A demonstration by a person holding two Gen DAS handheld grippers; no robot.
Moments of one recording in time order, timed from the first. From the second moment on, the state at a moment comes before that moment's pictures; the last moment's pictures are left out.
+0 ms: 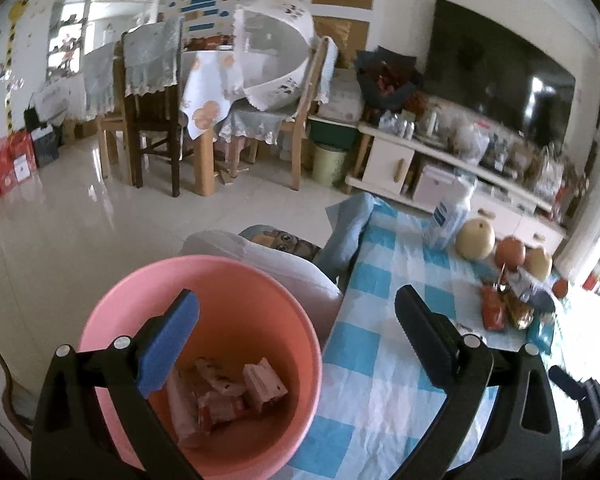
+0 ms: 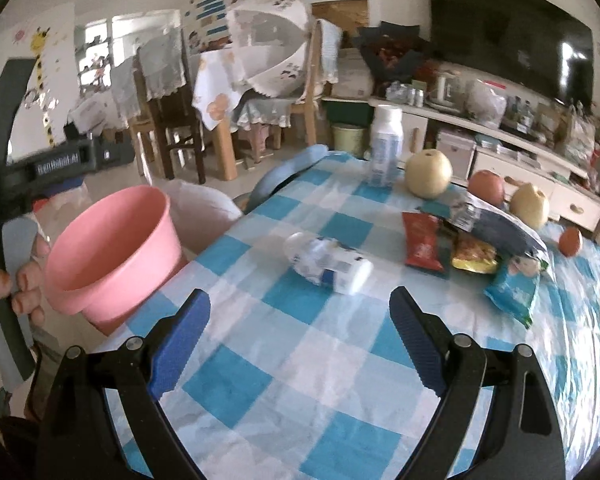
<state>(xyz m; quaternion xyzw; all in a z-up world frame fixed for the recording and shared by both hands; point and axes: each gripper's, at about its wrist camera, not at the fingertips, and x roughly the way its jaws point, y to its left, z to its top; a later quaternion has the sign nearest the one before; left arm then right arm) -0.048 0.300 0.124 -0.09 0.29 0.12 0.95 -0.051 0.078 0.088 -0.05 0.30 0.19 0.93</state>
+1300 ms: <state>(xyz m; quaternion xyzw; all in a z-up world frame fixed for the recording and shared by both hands) -0.034 0.138 0.126 0.07 0.27 0.04 0.96 -0.052 -0.146 0.115 0.11 0.27 0.04 0.96</state>
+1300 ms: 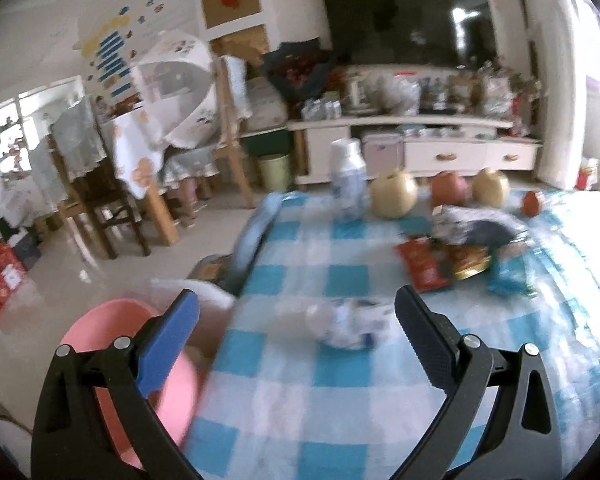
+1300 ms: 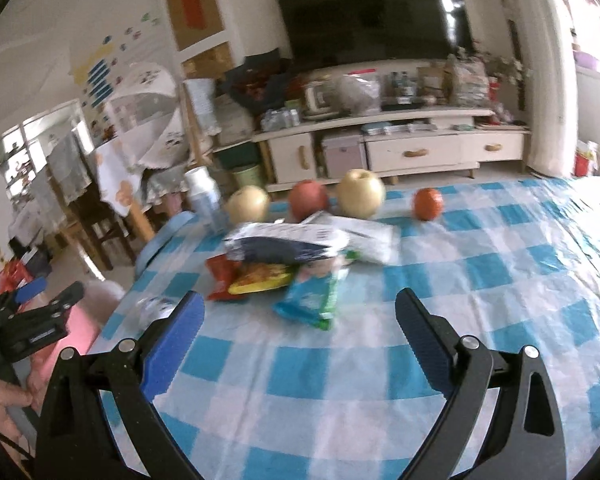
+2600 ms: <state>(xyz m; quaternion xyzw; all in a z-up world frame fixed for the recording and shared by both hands) 0.242 -0.043 0.041 0.03 0.48 0.01 0.88 0.002 -0.211 0.077 0.10 0.35 0.04 0.93</state>
